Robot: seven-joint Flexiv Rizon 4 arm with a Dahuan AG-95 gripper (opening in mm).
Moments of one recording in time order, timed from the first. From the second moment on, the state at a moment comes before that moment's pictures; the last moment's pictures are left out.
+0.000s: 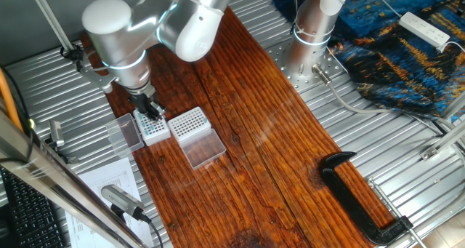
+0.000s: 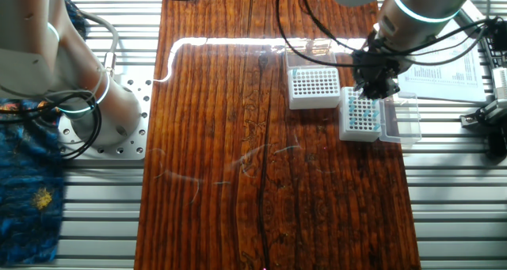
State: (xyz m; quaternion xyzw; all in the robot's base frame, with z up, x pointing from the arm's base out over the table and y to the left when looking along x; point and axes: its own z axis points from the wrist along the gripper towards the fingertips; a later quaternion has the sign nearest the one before) arm 0.604 0.028 0.089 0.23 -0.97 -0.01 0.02
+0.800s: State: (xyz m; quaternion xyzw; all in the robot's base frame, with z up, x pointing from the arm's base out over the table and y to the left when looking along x) arm 0.609 0.032 0.083 0.24 -0.97 -0.01 0.01
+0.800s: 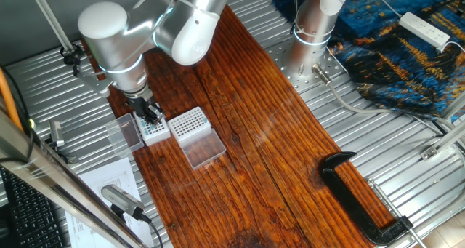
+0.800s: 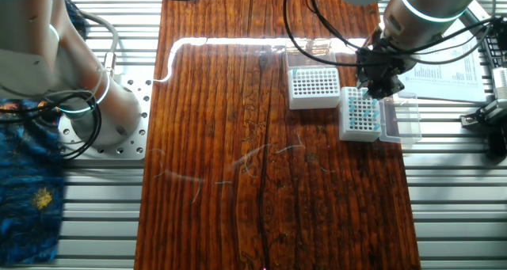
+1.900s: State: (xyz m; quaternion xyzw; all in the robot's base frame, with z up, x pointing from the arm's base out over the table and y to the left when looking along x) arm 0.610 0.035 0.075 0.23 -0.97 -0.01 0.01
